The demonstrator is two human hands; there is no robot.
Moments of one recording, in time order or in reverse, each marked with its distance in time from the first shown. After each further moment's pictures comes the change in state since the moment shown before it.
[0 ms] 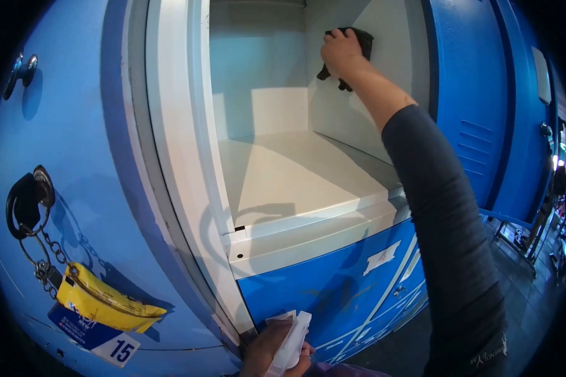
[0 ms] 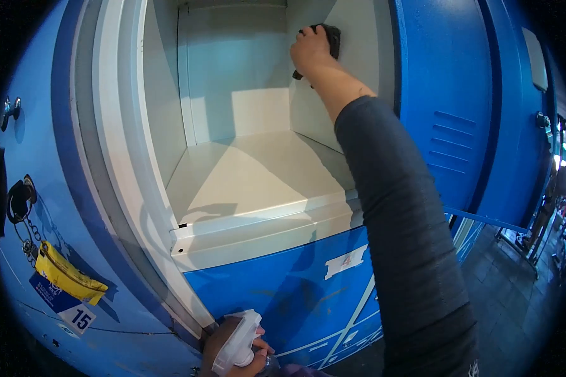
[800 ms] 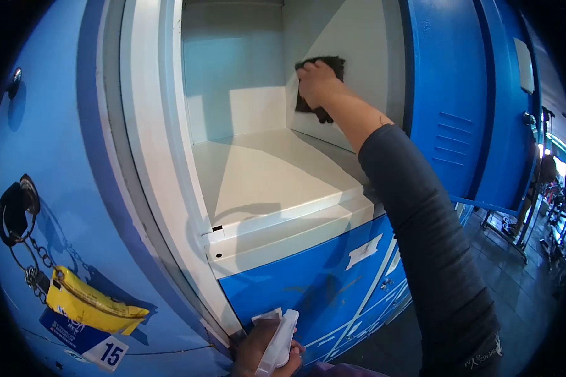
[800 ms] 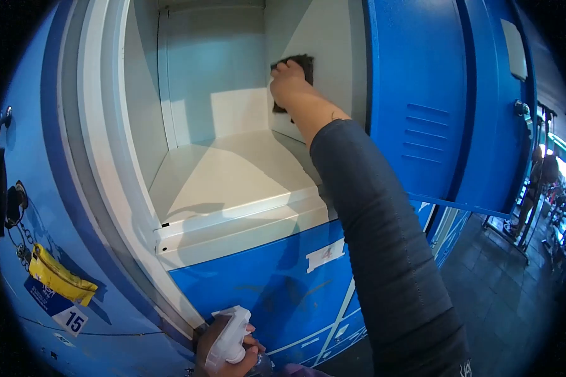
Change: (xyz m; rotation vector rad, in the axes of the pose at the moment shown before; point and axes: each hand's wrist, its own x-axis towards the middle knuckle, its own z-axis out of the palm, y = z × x) left_hand 0.000 0.003 0.002 0.049 -0.012 0.060; right_hand -0.039 -0.025 0.025 0.014 -0.205 -0.264
